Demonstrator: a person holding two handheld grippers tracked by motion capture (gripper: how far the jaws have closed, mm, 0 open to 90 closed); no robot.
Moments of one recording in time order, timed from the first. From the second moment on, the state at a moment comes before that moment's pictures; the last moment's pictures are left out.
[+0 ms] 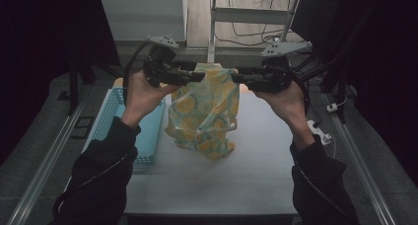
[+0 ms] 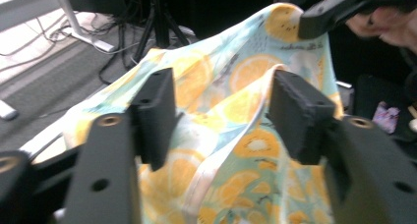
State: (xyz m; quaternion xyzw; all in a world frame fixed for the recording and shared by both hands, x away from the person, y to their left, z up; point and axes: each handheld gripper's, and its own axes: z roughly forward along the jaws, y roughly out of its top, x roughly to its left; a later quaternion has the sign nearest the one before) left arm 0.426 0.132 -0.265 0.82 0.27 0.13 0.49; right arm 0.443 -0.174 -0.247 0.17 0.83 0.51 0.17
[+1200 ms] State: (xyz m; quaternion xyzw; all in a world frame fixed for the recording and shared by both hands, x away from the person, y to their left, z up) left arm 0.389 0.177 -0.377 0.82 0.30 0.07 0.48; right arm 0.431 -0.205 -0.329 0.23 0.83 0.49 0.13
